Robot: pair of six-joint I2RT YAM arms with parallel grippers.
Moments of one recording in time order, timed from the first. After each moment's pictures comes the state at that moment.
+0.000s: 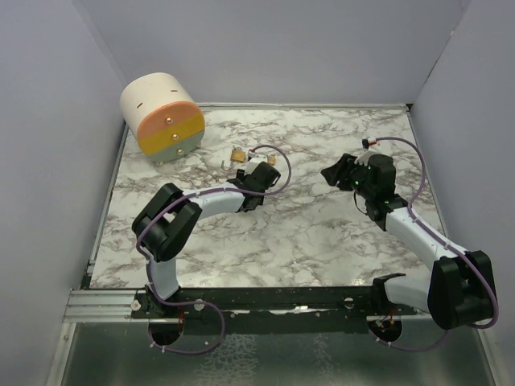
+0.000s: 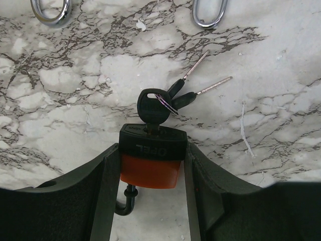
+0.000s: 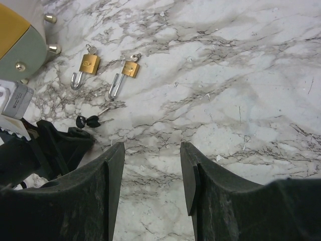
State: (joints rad) left arm -0.75 1.84 1.12 -0.24 -0.54 -0.44; right arm 0.21 1.20 0.64 0.21 -0.20 0.46
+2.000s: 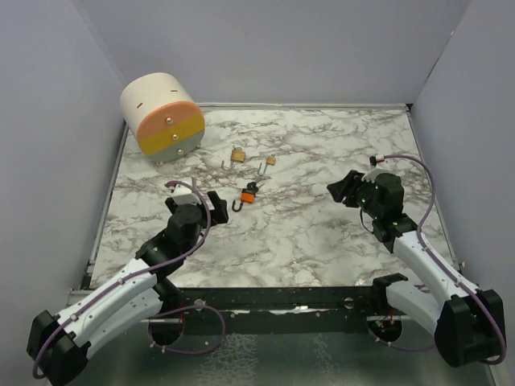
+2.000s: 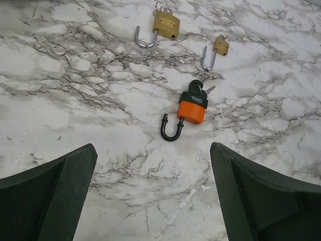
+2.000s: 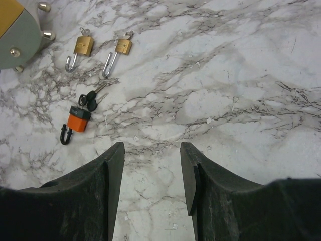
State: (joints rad) left arm -0.71 0.71 0.43 -0.10 -0.51 -0.55; right arm 0.21 0.97 0.49 0.12 -0.18 0.46
